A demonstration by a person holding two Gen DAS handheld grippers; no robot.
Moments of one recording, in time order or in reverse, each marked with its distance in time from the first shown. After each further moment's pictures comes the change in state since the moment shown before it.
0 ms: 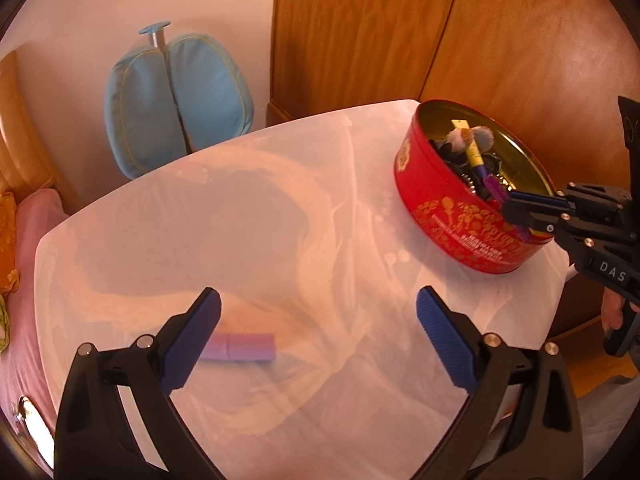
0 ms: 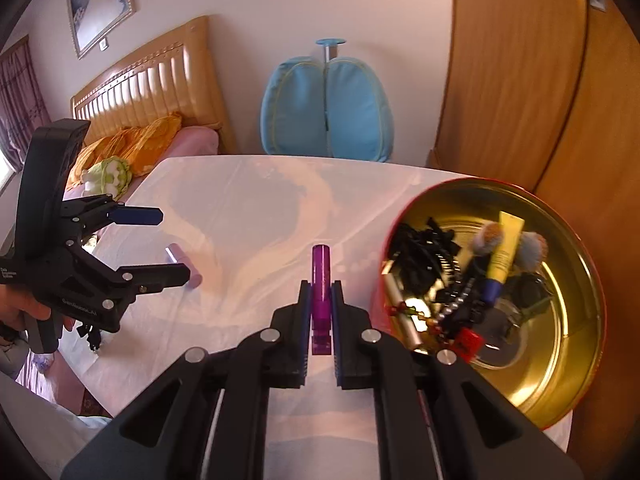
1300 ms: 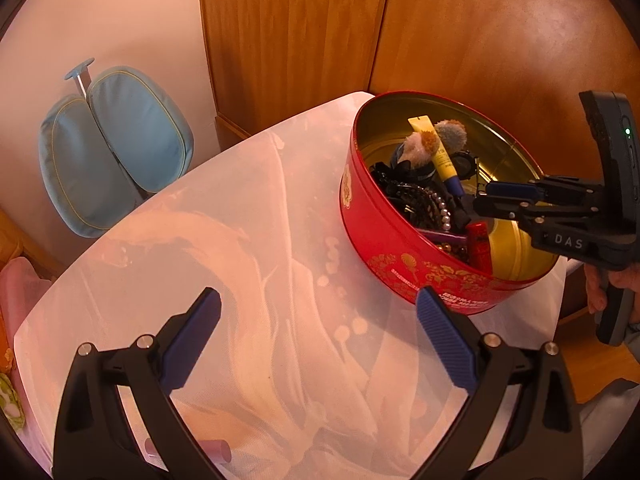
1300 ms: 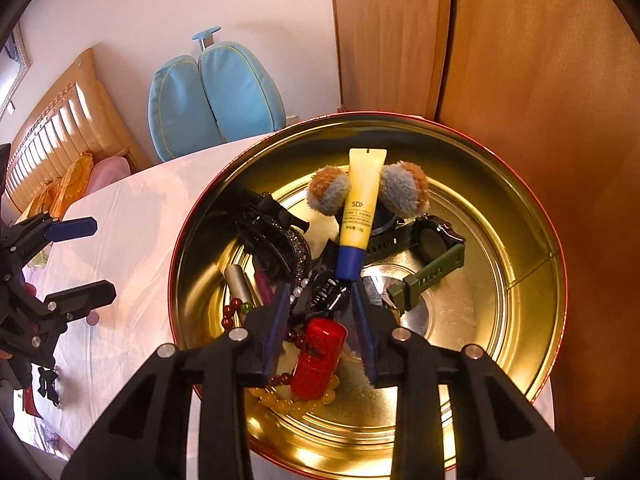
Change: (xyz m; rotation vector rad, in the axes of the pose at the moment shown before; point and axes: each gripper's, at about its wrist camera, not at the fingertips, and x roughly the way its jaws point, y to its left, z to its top) left arm 0.057 -0.054 0.058 0.180 0.041 -0.057; right arm 0.024 -0.110 -0.014 0.284 0.084 -0.178
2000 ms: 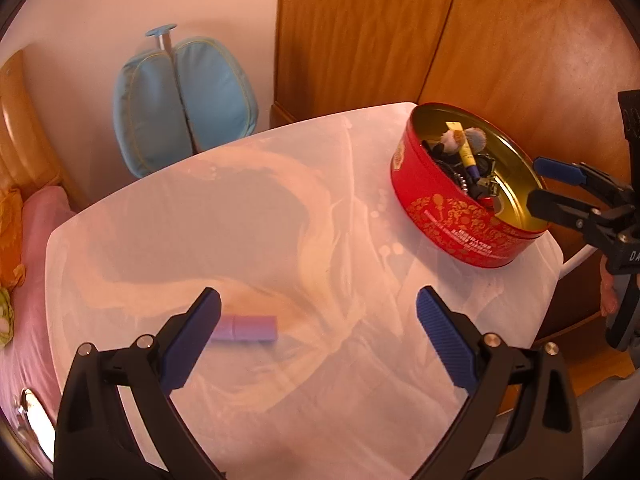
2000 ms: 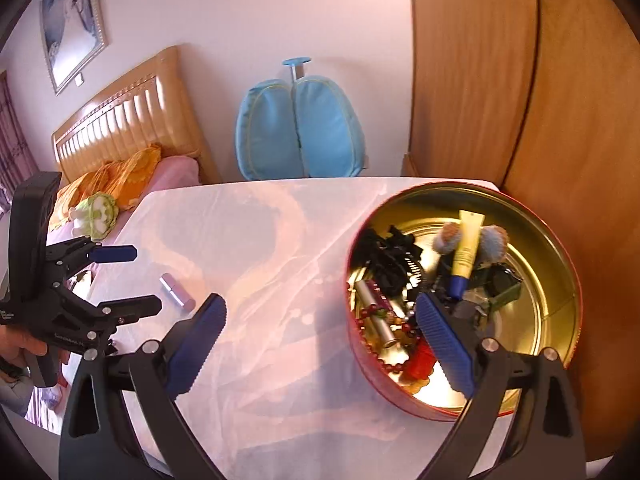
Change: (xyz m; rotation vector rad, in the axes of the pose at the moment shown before) left arm -0.086 0.041 -0.089 -0.213 -0.036 0.096; right arm -0.067 0.098 -0.013 -0.200 -0.120 0.174
